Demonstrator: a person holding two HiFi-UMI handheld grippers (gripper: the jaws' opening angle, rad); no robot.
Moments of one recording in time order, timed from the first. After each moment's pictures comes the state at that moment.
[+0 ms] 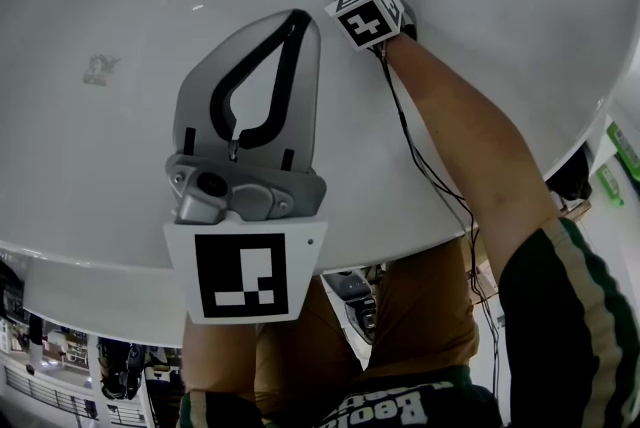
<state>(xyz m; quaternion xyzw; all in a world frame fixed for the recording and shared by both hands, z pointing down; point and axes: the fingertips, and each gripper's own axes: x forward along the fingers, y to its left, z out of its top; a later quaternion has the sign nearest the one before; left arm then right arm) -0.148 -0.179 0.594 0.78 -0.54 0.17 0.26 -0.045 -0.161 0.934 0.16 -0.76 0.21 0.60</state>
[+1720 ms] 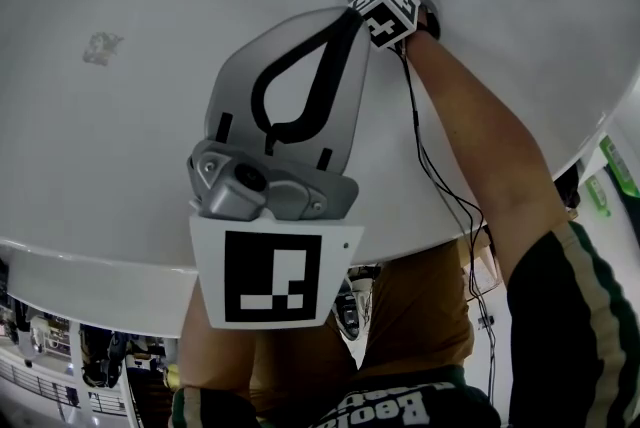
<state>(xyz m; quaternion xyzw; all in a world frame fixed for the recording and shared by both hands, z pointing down) -0.142 -0.176 0.599 0.79 -0.52 0.16 0.28 -0.042 -0.154 0.938 0.06 -0.75 0.11 0.65</state>
